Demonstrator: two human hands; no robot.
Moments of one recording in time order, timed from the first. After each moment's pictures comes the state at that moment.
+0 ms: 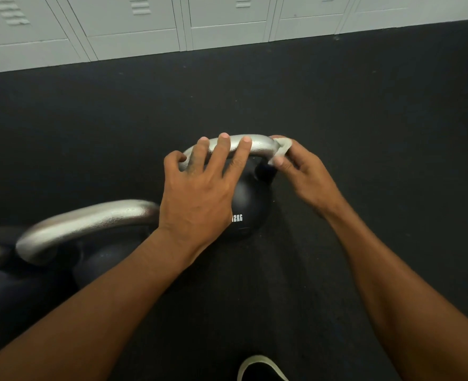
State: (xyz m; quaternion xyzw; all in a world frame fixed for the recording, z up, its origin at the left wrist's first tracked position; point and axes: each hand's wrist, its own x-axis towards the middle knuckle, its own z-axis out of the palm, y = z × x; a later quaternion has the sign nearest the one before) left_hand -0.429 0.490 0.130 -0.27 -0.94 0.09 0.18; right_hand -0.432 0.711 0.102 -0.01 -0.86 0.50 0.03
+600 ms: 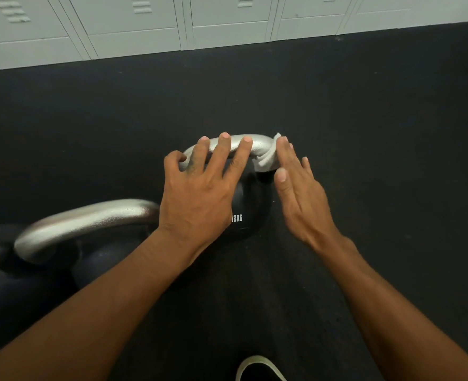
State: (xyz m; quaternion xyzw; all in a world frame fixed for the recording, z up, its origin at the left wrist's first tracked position) left_hand -0.429 0.490 0.127 -0.26 -0.94 0.08 0.20; right_hand -0.393 0.681 0.102 0.02 -0.92 0.37 0.08
